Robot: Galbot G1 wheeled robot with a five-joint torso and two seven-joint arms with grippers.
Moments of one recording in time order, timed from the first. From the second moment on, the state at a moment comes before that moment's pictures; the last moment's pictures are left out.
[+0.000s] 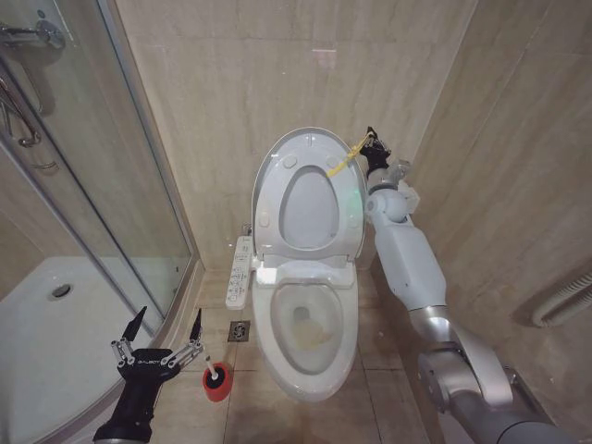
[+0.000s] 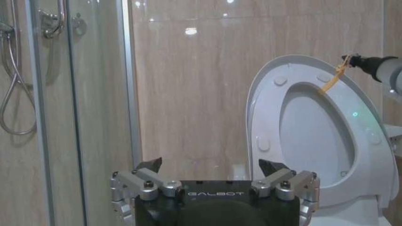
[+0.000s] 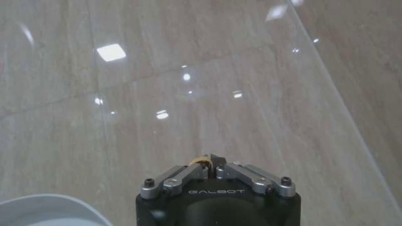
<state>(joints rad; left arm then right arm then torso) 1.94 -1.34 -0.61 -2.48 -0.13 -0.11 -0.10 -0.19 1.36 0.39 1.16 0.50 0.12 0.11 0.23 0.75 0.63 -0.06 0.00</state>
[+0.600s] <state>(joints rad) 1.94 -1.34 -0.61 -2.48 -0.13 -0.11 -0.10 -0.28 1.31 0.39 1.26 0.55 0.06 0.11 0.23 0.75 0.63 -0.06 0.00</state>
